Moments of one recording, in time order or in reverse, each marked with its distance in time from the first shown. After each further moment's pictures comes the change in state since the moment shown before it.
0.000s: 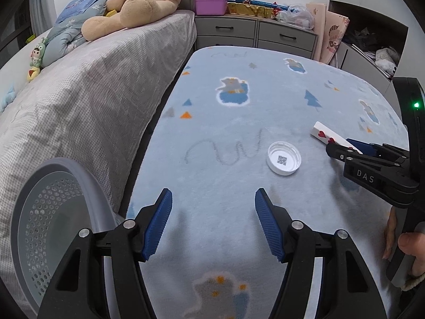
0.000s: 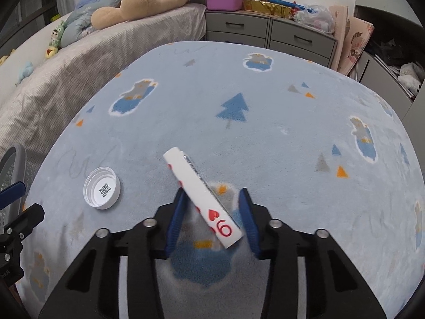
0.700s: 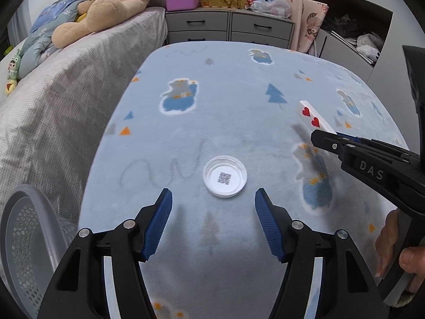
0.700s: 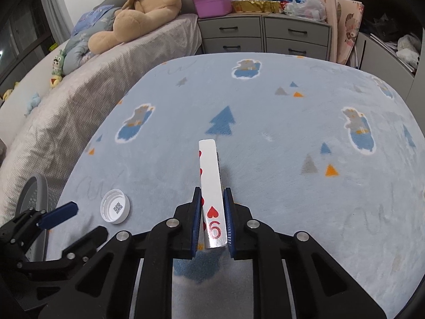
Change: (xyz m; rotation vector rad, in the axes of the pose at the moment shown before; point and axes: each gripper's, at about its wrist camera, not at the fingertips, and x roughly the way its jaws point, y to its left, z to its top) left arm 0.024 -0.056 0.024 0.074 0.048 -0.090; right arm -0.019 -0.030 0.009 0.132 -0.030 0.105
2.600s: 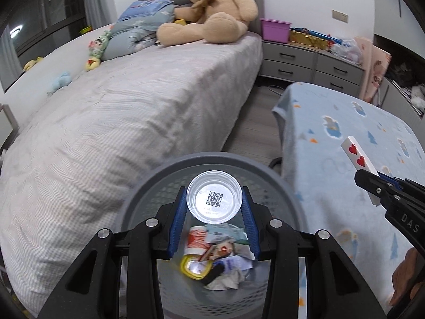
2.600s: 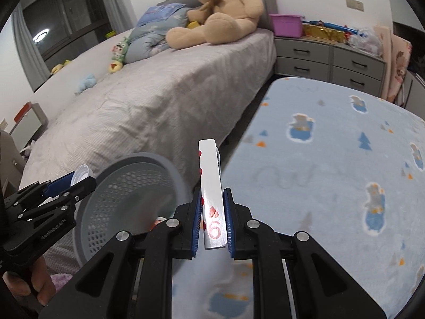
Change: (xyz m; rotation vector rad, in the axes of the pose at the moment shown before) left arm -0.150 0.225 -0.081 -0.222 -0.142 0.319; right arm -0.061 0.245 -0.044 -0.172 -0.060 0.205
